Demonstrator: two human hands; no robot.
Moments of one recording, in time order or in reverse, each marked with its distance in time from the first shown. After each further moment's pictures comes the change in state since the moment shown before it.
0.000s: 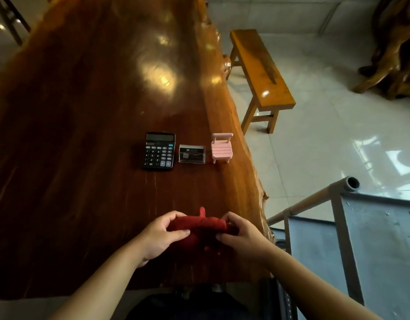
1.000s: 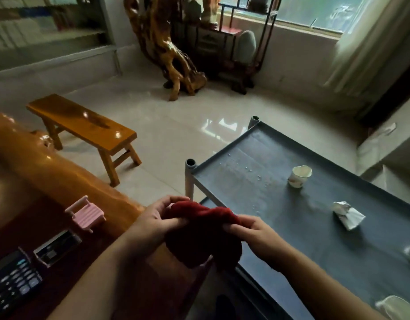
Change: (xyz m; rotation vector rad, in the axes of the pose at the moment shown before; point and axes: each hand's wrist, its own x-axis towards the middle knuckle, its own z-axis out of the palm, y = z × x) left_hand -0.005 0.171 0.179 0.187 -0.701 0.256; right_hand -0.235 0.024 -0.018 0.664 0.881 -0.086
